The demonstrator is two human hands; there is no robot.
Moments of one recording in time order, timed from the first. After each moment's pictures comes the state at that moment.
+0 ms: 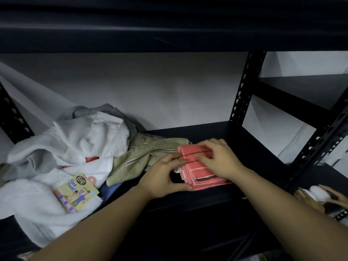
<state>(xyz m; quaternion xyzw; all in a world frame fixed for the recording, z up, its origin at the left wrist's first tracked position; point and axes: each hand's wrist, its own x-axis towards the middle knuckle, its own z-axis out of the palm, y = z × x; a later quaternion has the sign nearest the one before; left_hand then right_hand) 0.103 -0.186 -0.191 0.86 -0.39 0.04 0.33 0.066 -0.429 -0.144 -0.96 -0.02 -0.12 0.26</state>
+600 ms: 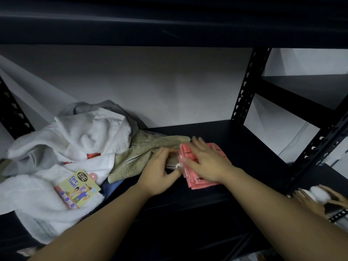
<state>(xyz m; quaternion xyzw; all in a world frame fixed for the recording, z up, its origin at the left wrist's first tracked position) 0.100 -0.179 -0.190 0.83 -0.33 0.12 0.43 0.072 -0.395 -0.149 -0.99 -0.07 0.04 0.12</state>
